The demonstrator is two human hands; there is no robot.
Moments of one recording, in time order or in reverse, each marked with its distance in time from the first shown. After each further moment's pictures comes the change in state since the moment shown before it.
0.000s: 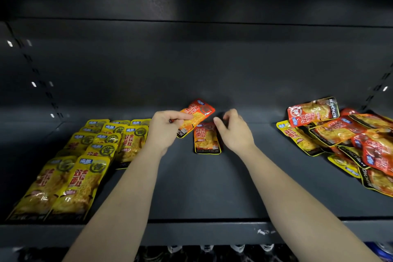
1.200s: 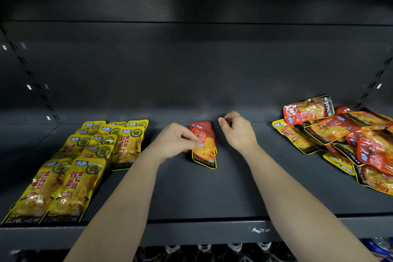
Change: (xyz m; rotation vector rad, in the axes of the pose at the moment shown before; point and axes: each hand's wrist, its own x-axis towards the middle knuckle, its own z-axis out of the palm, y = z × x) left_hand -0.014 0.004 0.009 0.189 -0.441 -0.104; right_hand 0.008 0.019 -0.005 0.046 0.026 0.039
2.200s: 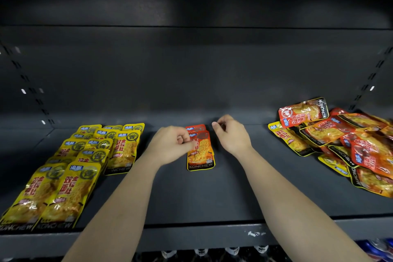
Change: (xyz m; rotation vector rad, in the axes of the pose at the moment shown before) left_hand 0.002 -0.001 0.001 0.436 0.197 0.133; right_hand -0.003 -0.003 0.000 -0.027 -0.043 -0.026
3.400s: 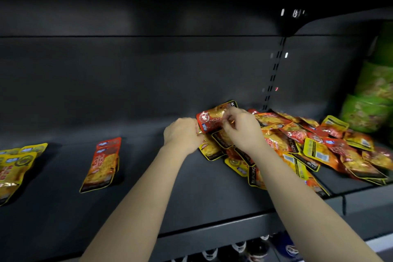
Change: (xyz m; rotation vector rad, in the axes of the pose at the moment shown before) left_hand 0.073 0.207 0.150 0.355 0.012 0.061; right_hand 0.002 0.163 -0.188 -0.160 0.259 -0.230
